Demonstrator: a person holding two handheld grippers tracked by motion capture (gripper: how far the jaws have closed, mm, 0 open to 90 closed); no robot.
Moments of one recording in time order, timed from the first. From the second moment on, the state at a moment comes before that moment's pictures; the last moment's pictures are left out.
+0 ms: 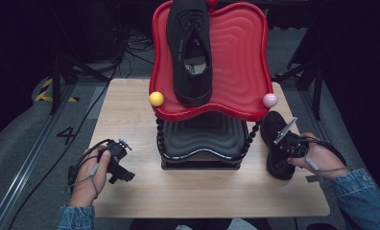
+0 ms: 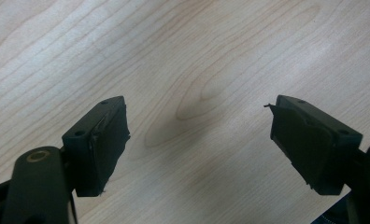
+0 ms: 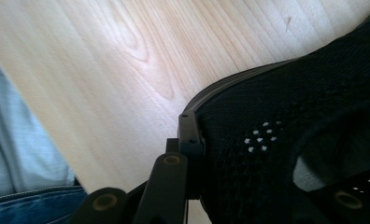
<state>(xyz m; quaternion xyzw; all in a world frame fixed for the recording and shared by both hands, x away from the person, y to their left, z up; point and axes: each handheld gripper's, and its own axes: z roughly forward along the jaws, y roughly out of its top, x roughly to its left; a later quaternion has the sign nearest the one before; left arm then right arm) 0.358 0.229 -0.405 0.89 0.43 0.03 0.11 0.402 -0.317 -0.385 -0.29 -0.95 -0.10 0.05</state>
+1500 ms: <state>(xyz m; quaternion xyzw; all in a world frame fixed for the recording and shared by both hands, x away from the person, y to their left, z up) 0.357 0.232 -0.400 0.89 0.43 0.03 0.12 0.371 -0.310 -0.190 -0.27 -0.95 -0.13 -0.02</state>
